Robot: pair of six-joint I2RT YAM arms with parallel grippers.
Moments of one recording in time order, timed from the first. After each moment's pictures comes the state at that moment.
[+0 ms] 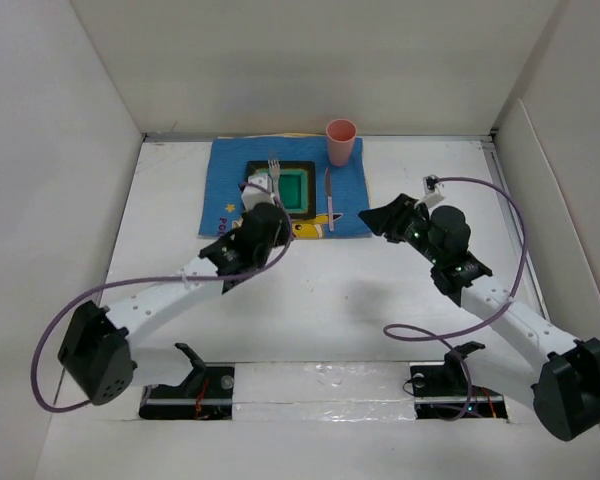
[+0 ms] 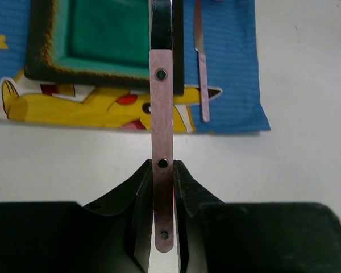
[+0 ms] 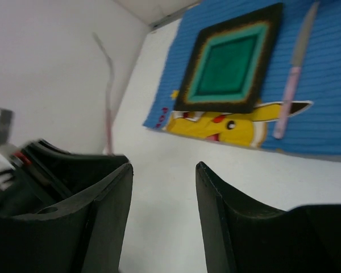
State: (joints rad) left arm -0.84 1.18 0.82 -0.15 -0.53 -0.68; right arm 0.44 1.04 0.65 0.31 -0.19 0.80
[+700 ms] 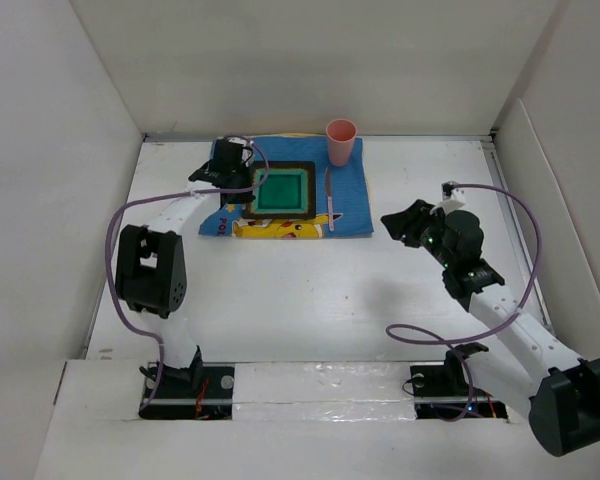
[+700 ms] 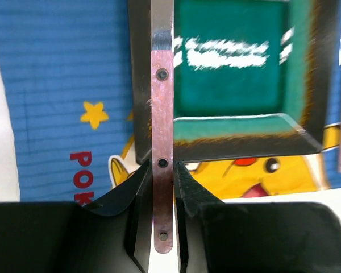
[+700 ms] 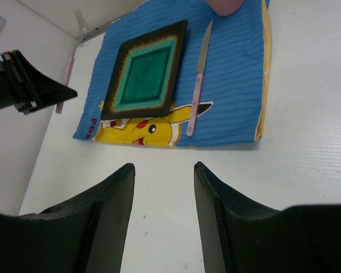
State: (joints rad) left arm -0.27 1.75 1.37 -0.39 -0.07 -0.27; right arm 0.29 0.96 0.58 0.18 -0.16 0.63
